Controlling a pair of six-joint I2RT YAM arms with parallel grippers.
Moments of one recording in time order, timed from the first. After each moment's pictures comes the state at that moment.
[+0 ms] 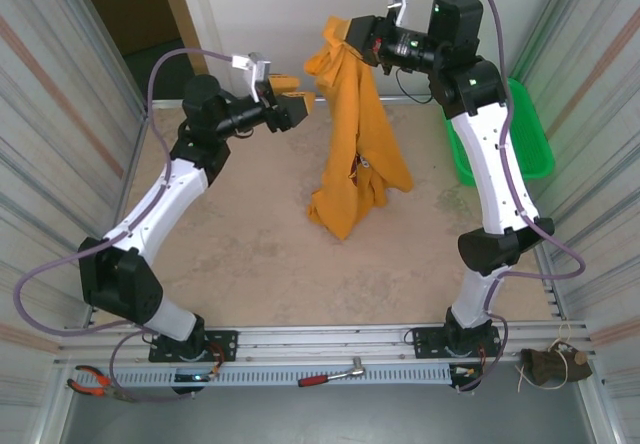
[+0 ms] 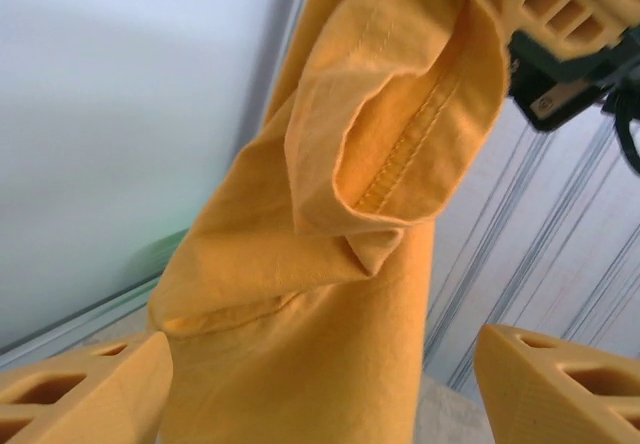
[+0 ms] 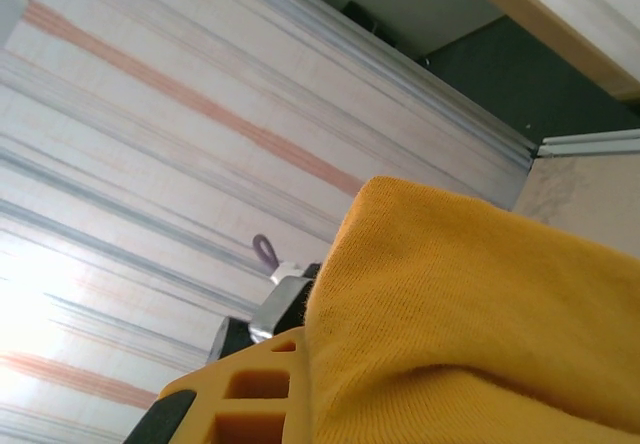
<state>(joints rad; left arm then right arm) -0.36 1.52 1.40 0.23 0.74 -0.35 0.37 1.83 2.40 -0.61 -0.74 0.98</state>
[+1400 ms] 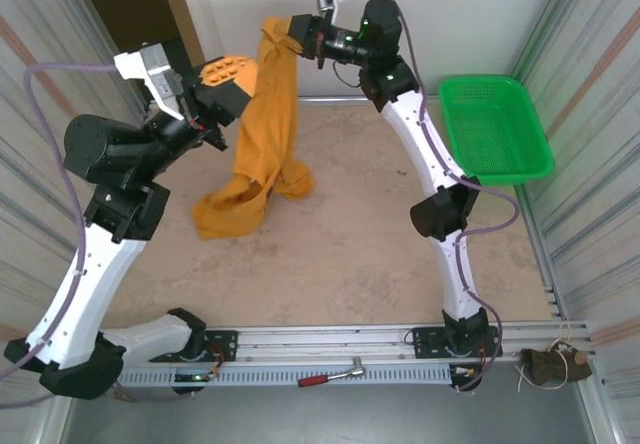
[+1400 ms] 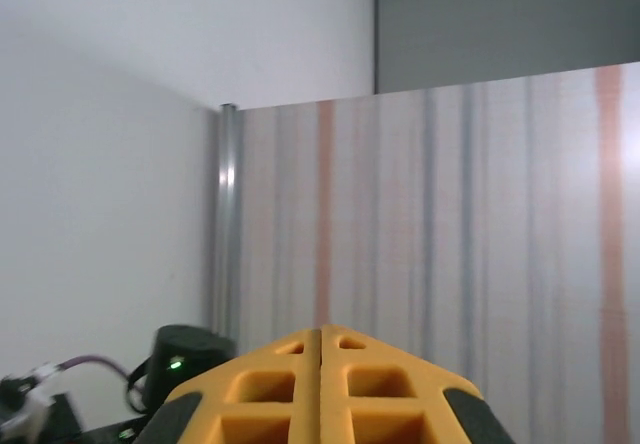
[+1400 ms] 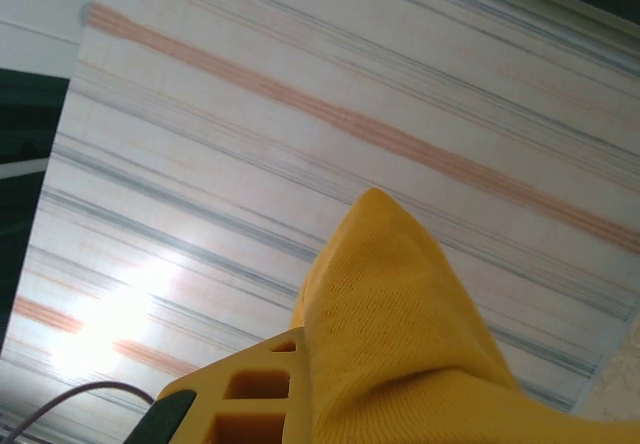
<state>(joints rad) -0.56 1.13 1.57 0.16 0.51 -0.32 0.46 2.28 2.65 -0.11 -0.85 1.38</state>
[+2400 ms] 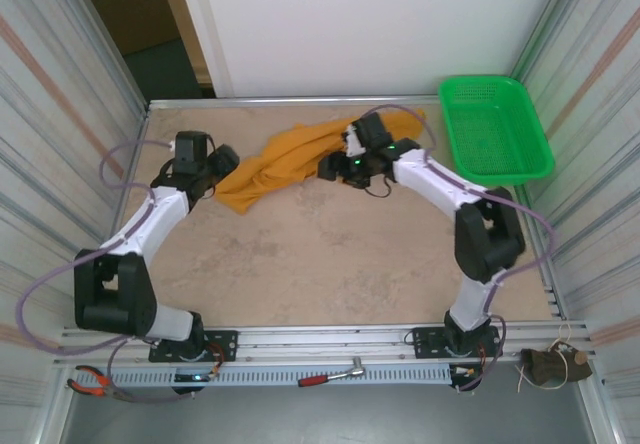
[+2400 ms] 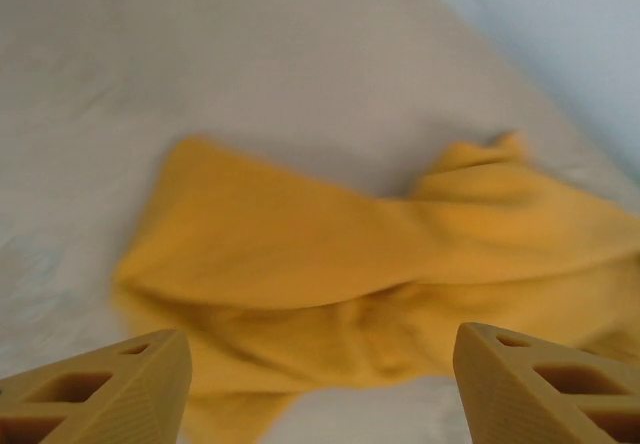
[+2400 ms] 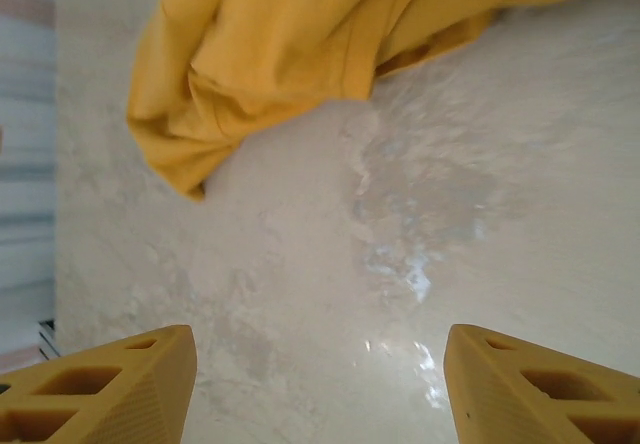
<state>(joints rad) -0.11 1.44 0.98 -0.32 -0.02 -0.74 0.54 1.86 1.45 -0.53 -0.40 0.61</state>
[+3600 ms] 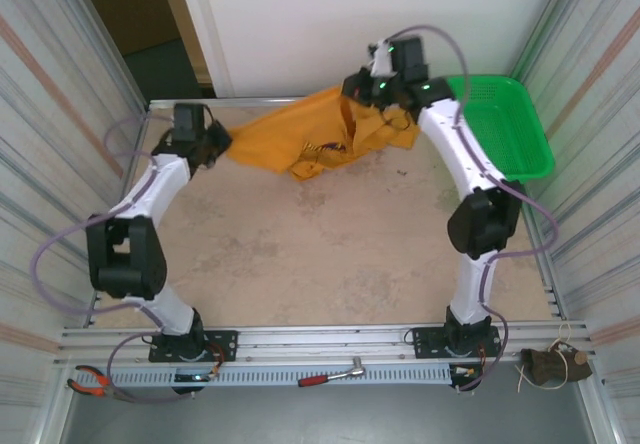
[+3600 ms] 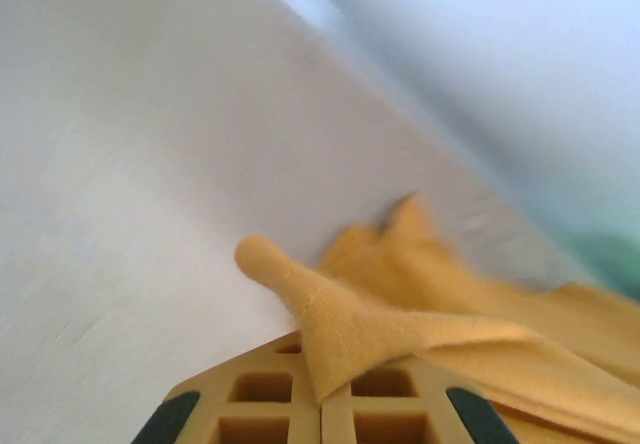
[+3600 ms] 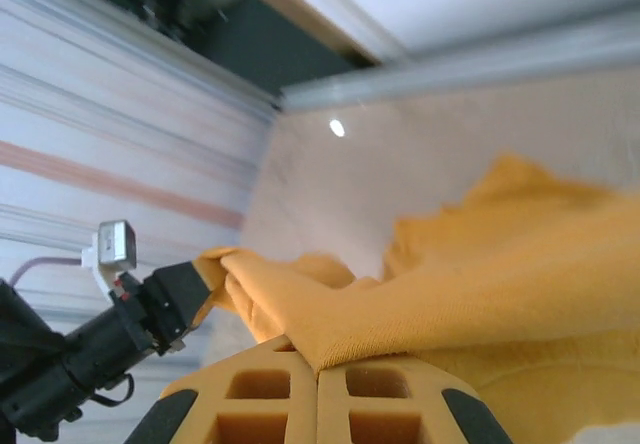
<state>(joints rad) -0.08 1.59 1.33 -0.34 0.09 -0.74 0.31 1.96 2.12 -0.64 -0.55 0.63</state>
